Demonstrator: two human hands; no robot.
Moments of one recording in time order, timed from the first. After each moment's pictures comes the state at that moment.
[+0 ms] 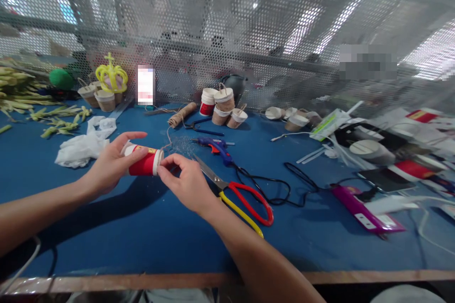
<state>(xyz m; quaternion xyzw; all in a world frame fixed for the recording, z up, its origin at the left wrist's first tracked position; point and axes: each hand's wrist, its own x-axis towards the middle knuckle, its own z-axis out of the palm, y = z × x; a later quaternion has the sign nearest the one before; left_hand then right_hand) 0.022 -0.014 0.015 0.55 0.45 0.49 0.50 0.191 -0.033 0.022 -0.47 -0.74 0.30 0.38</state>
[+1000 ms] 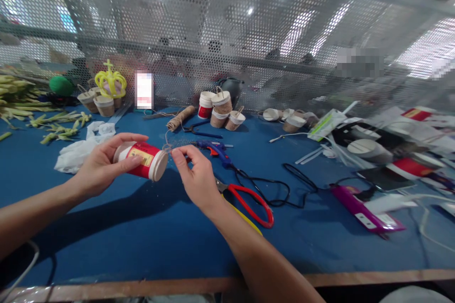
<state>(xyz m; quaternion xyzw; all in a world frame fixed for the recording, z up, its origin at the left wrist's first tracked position) 0.011 -0.019 0.030 0.61 0.34 0.49 0.52 0.203 -0.025 0.023 -0.47 -0.71 0.21 0.48</state>
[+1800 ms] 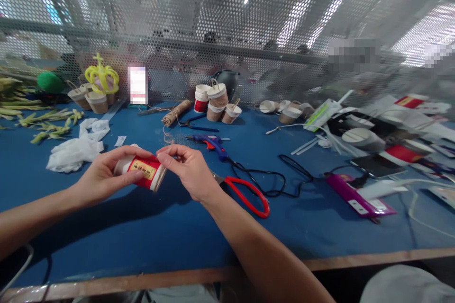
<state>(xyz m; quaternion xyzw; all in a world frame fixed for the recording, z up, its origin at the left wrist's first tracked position) 0.017 -0.028 0.020 0.72 0.35 0.41 0.44 0.199 -0.025 0.022 -0.39 -0.55 0.54 0.50</state>
